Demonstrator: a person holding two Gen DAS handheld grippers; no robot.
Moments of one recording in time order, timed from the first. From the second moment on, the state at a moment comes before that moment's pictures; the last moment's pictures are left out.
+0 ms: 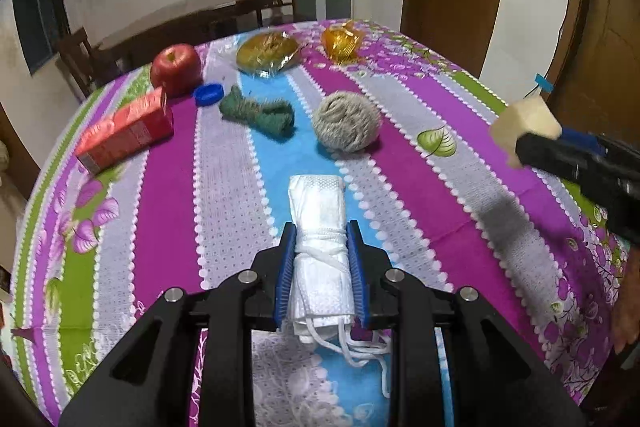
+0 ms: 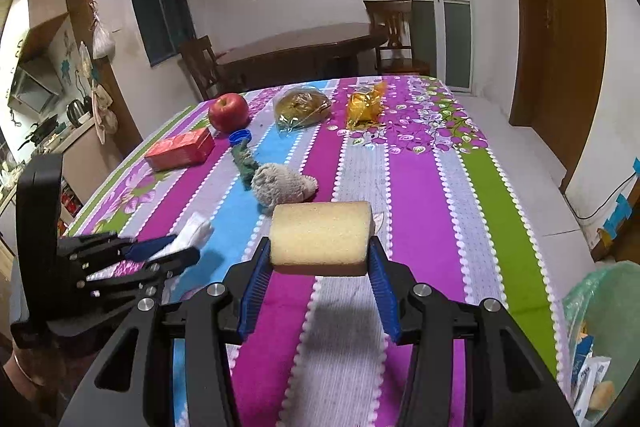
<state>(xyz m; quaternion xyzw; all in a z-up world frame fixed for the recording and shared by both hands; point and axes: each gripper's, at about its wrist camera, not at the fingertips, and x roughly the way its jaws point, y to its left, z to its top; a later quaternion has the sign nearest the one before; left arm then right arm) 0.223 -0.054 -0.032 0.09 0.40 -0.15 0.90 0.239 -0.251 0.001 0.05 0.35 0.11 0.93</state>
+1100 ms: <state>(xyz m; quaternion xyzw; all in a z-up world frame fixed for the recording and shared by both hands) 0.206 -0.178 0.015 0.17 0.33 -0.19 0.91 0.156 -0.360 0.057 0.06 0.28 0.01 0.96</state>
